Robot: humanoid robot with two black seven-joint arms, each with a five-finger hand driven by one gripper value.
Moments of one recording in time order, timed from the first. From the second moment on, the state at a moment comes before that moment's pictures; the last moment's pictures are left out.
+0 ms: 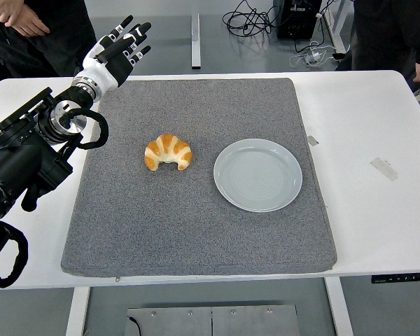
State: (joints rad) left arm -1.08 0.05 -0.72 -0.34 -0.08 -0.24 -0.10; right arm -0.11 0.00 0.07 0.15 -0.08 -0.05 0.23
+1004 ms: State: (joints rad) left arm -1.07 0.20 -0.65 -0.60 -0.05 -0.19 -0.11; right arm -0.11 0.00 0.07 0.15 -0.08 -0.05 0.23
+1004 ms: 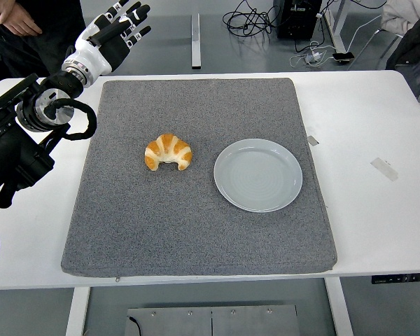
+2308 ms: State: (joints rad) left arm -1.09 0.54 -0.18 -1.18 1.26 -0.04 -0.11; right arm -0.11 0.00 0.07 0.15 -0.08 -0.05 0.23
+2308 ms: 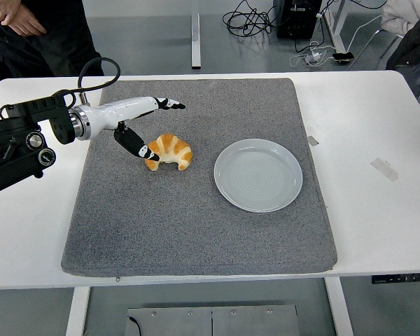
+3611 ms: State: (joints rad) left arm -1.03 0.32 -0.10 -0.96 1.35 0.17 -0.12; right arm -0.11 0.00 0.07 0.15 -0.08 -0.05 0.23
